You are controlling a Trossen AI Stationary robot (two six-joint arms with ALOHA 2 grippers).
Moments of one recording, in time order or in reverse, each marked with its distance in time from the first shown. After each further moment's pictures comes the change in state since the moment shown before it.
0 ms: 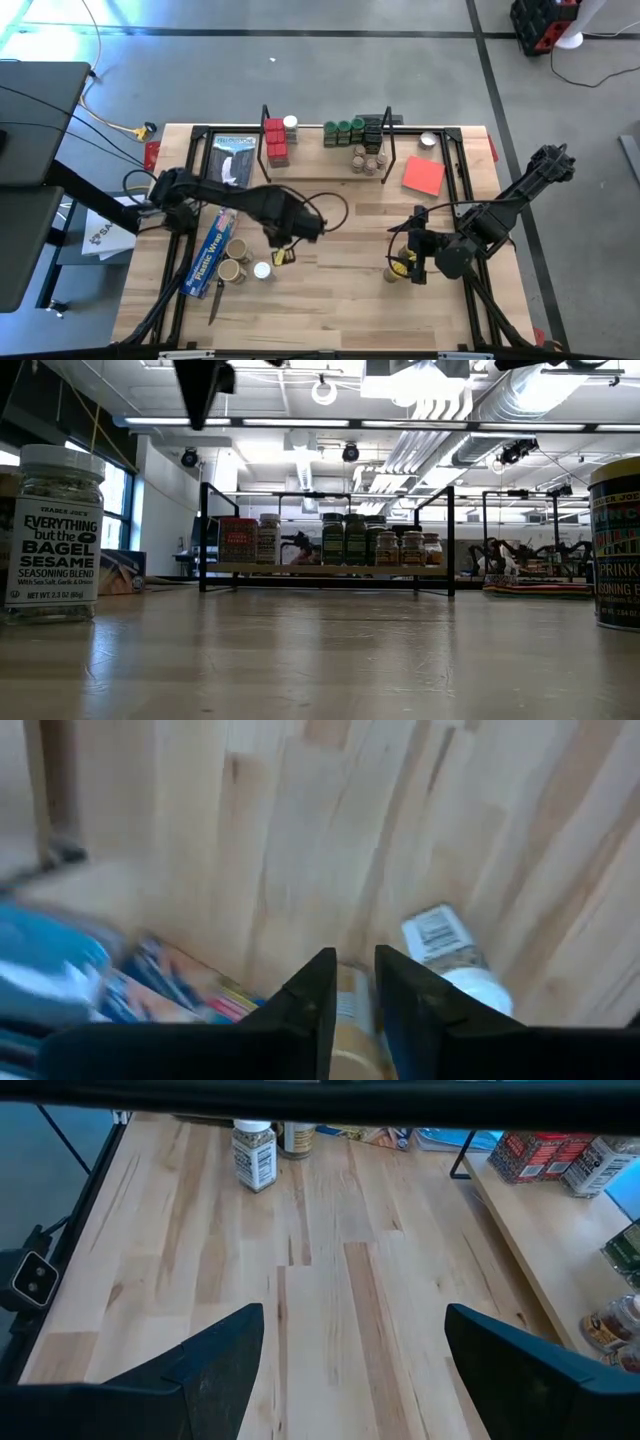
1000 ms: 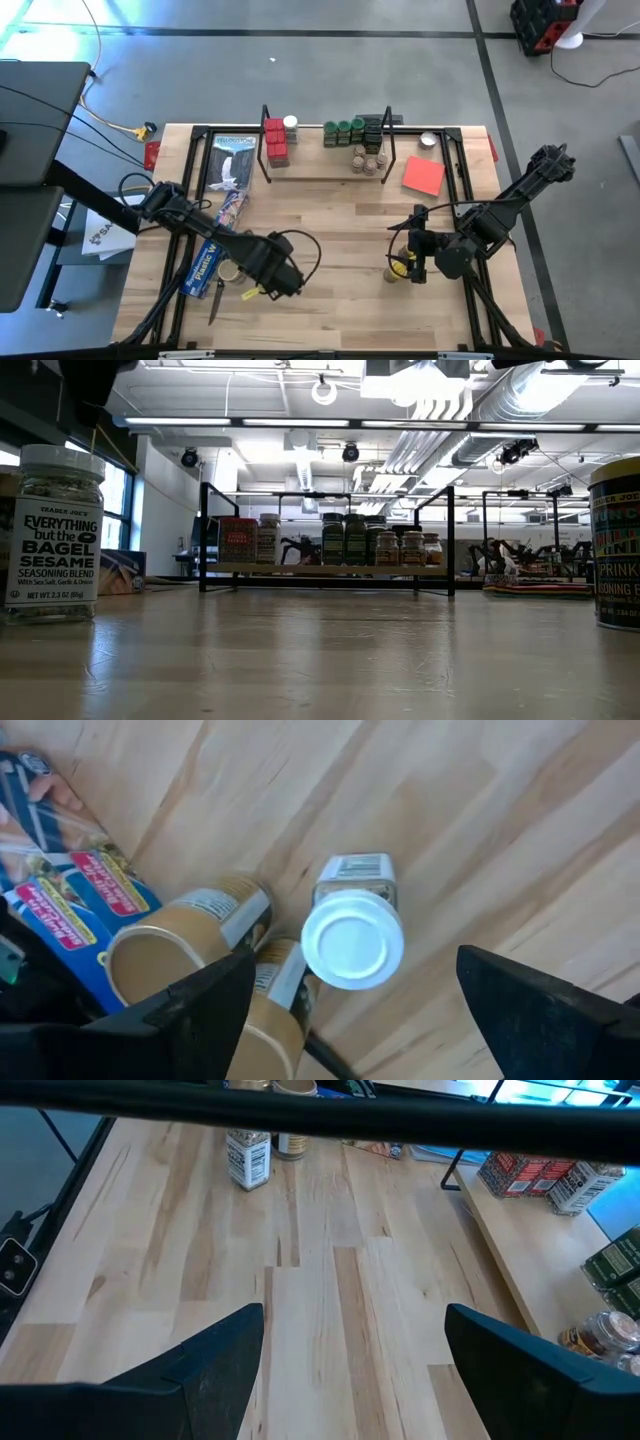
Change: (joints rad) left arm -0.271 -0.005 -0.134 0.055 -0.006 -0.702; right arm 0.000 0.000 0.000 0.000 0.020 -0.064
